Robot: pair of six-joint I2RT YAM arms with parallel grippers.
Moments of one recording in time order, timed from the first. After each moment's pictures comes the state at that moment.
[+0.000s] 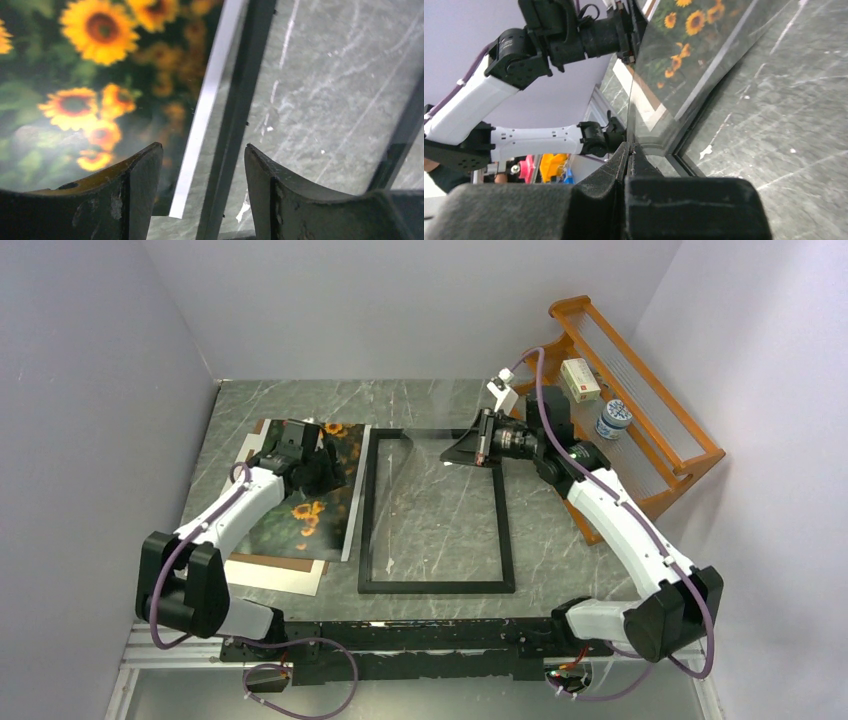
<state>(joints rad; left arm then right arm) -0.30 1.40 1.00 -0.52 0.04 -0.57 0.38 1.24 1.20 -0.38 -0.70 0.67</state>
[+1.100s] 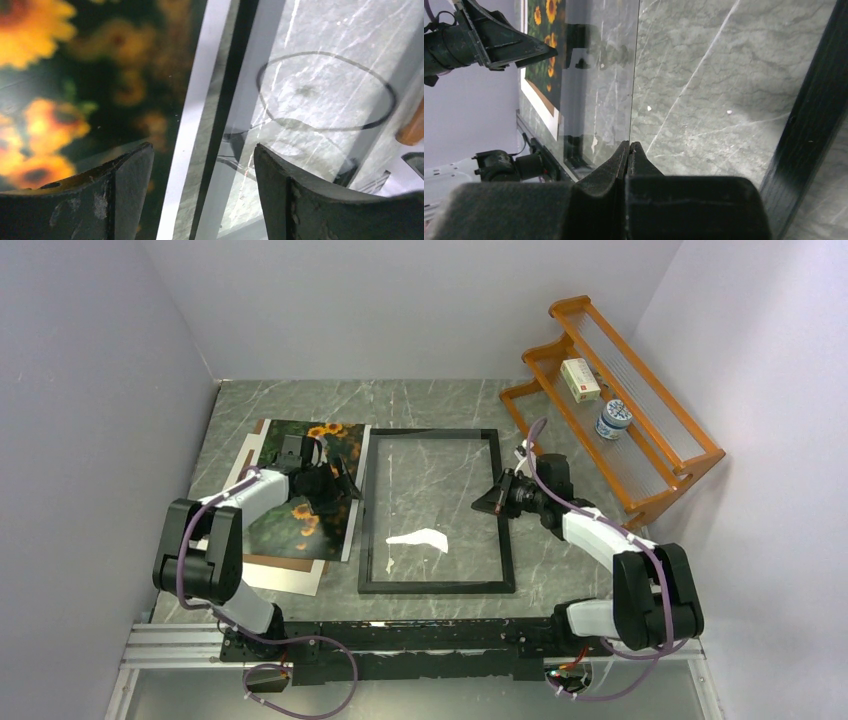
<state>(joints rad) -0.19 1.56 0.87 -0.33 0.31 -0.58 0.19 1.30 0.57 0.07 -0.64 0.62</state>
